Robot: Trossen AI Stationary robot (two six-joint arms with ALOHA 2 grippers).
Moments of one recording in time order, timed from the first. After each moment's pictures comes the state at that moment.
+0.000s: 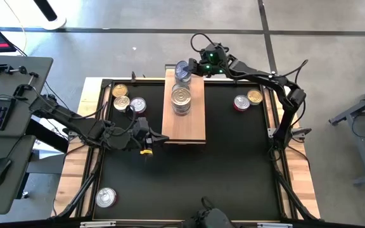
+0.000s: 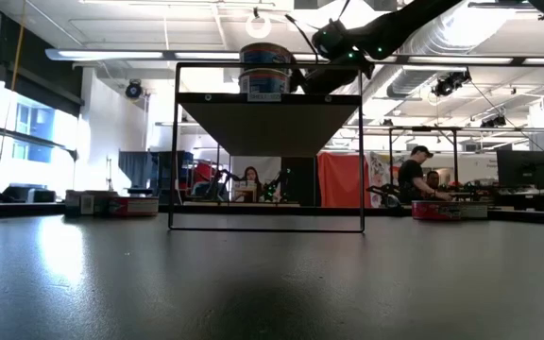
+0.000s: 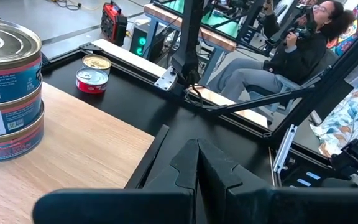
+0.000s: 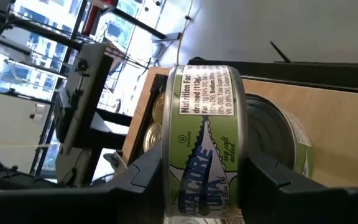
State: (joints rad) left arm -0.42 1.19 1.03 -0.16 -0.59 -0.55; right arm -0.65 1.83 1.51 -0.17 -0.30 0.88
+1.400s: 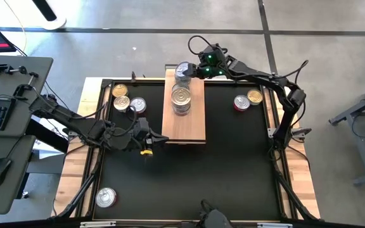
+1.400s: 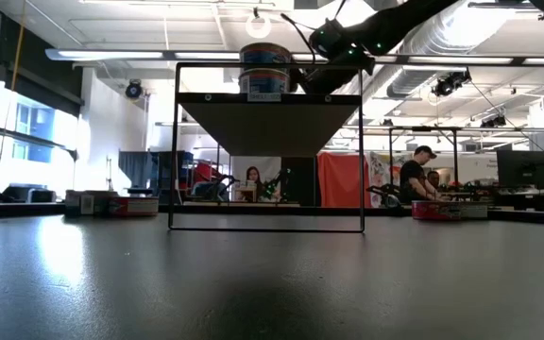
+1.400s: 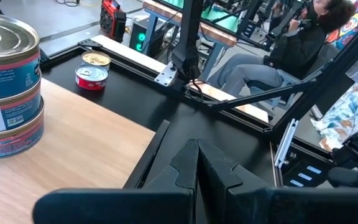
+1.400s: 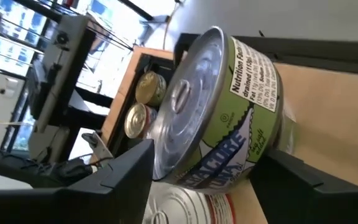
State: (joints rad) left arm -0.42 1.19 1.03 -0.18 -0.58 -0.55; right arm -0.63 1.83 1.52 -0.26 -0.30 0.78
